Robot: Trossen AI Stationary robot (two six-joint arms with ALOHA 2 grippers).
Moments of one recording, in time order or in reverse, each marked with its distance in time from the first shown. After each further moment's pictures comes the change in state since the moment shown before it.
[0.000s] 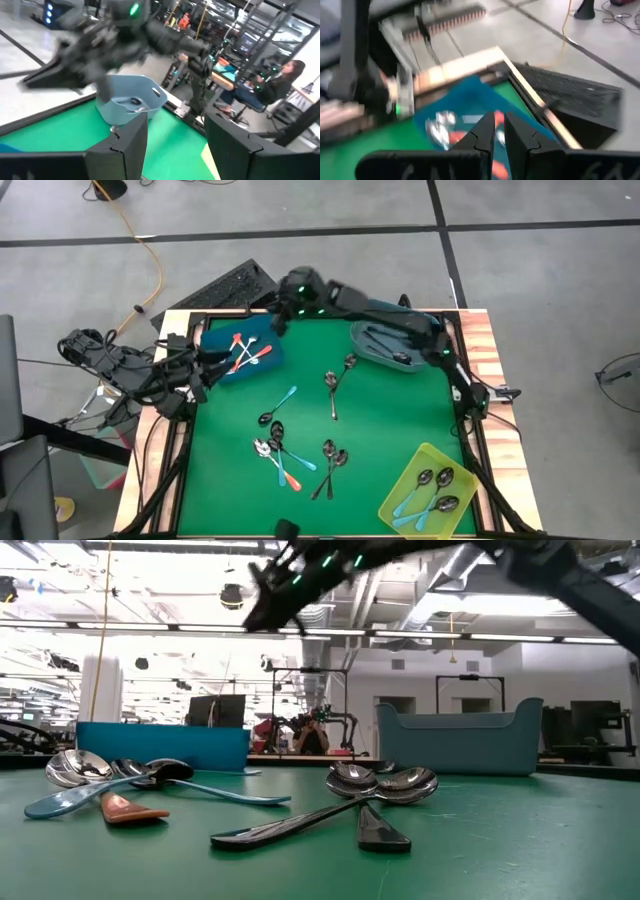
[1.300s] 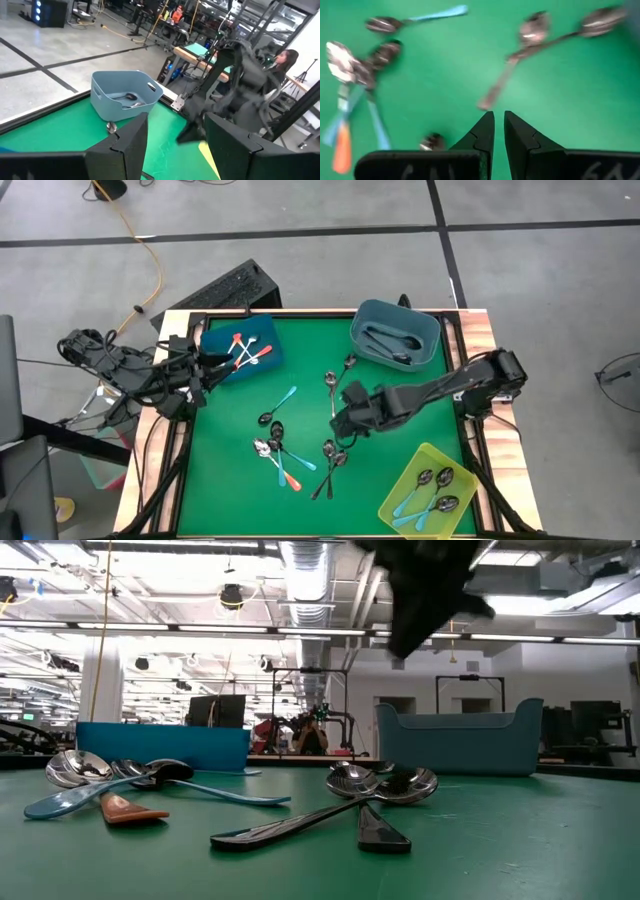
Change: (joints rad) left arm 0.000 0.001 0.000 -0.008 0.047 0.030; right arm 0.630 -0.565 -0.893 -0.488 0.530 0.972
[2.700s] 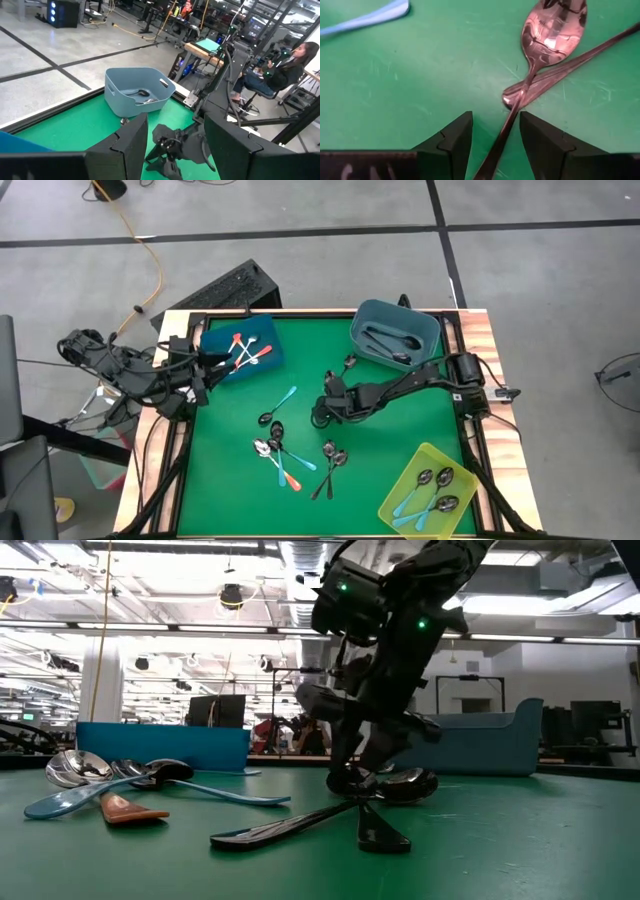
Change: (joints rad) left arm 0.001 0.000 0.000 -0.078 -0.037 -0.031; right arm -0.188 0.305 -0.190 0.565 -0.014 -0.067
